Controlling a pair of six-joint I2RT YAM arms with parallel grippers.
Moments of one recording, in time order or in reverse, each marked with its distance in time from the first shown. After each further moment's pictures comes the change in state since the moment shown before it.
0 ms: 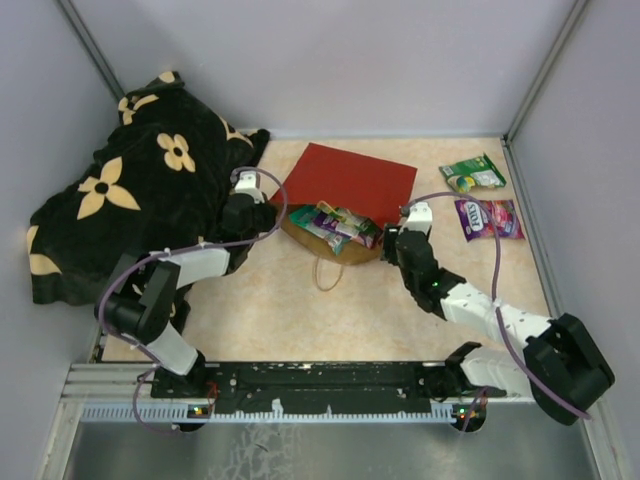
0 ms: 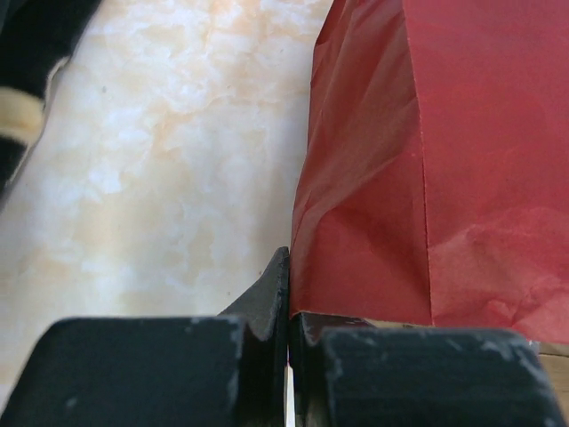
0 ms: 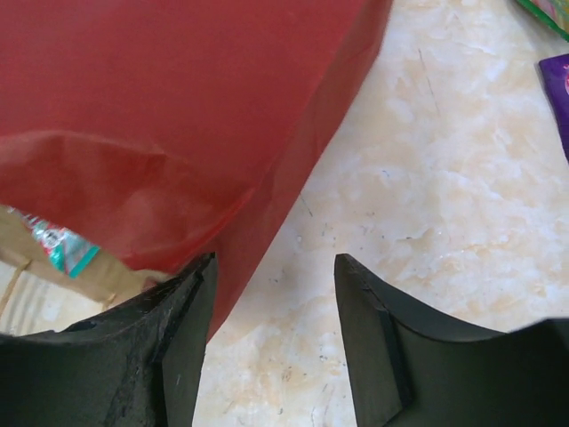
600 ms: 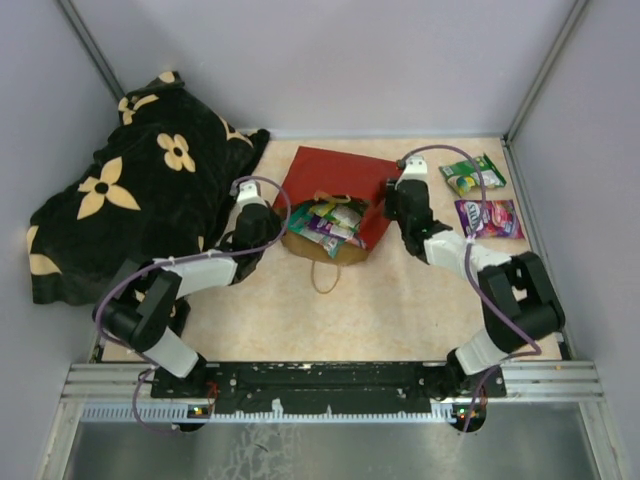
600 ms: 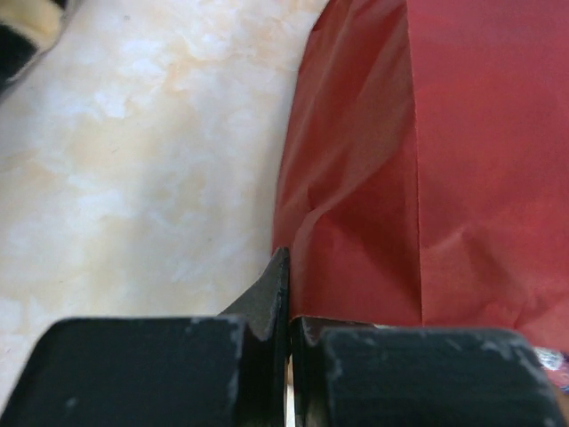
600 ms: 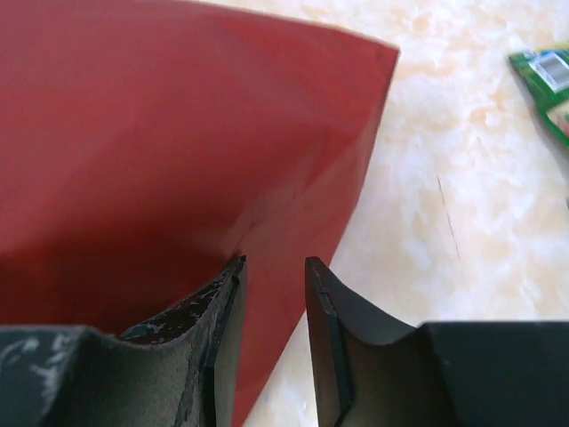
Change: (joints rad) left arm -0.124 -0.085 -0.098 -0.046 -0.245 -0.245; right arm -0.202 0.373 0.301 0.114 -0.176 -0.084
